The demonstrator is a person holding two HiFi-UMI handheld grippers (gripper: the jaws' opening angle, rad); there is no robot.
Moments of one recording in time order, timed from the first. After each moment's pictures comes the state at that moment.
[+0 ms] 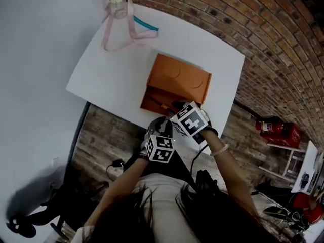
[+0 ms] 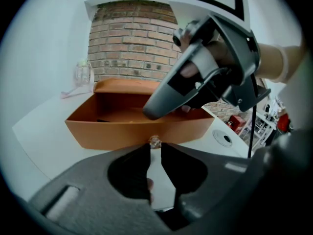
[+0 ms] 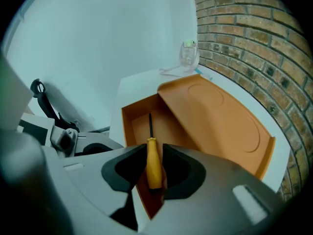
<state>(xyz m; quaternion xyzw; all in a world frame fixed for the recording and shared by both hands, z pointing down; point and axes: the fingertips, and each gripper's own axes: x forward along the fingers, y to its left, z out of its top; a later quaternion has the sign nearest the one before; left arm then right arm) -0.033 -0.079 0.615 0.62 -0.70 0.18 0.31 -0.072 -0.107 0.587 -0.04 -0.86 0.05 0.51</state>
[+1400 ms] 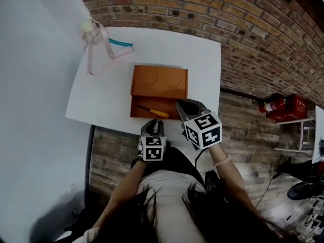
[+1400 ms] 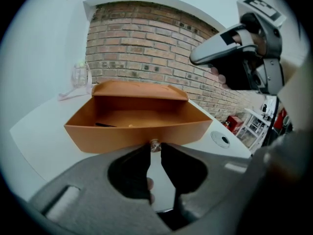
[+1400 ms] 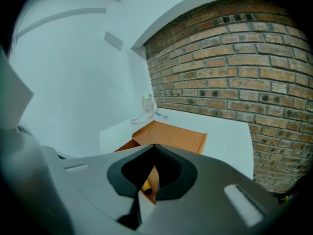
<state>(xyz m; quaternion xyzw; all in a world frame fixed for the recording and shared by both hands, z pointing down) -0.035 -0.079 0.610 0.64 -0.69 0.18 0.31 -0.010 -0.158 0.471 0.18 -0.94 0.15 0.26</state>
